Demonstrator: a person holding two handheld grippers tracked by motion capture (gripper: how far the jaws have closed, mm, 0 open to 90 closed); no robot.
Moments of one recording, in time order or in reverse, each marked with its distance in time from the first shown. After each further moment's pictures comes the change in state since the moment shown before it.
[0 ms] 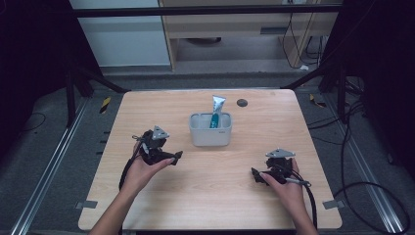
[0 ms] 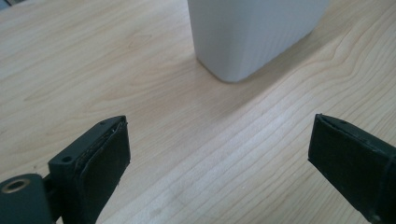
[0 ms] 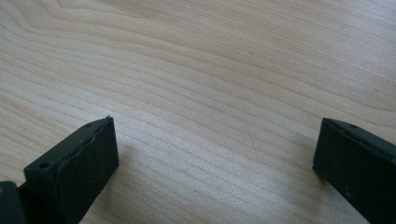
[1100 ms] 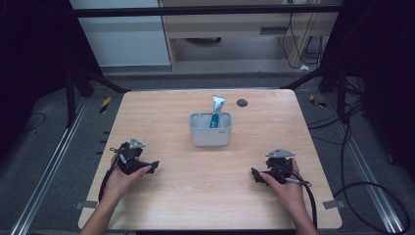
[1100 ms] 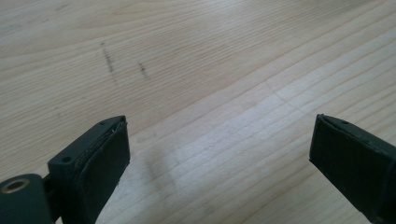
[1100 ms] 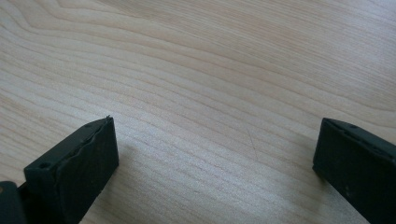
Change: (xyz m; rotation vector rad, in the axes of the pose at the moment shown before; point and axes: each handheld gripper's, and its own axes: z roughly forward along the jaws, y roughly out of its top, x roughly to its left) left arm 0.055 -0.072 -0.003 0.096 0.085 -0.126; right arm 0.000 0.000 0.000 0.000 0.000 0.000
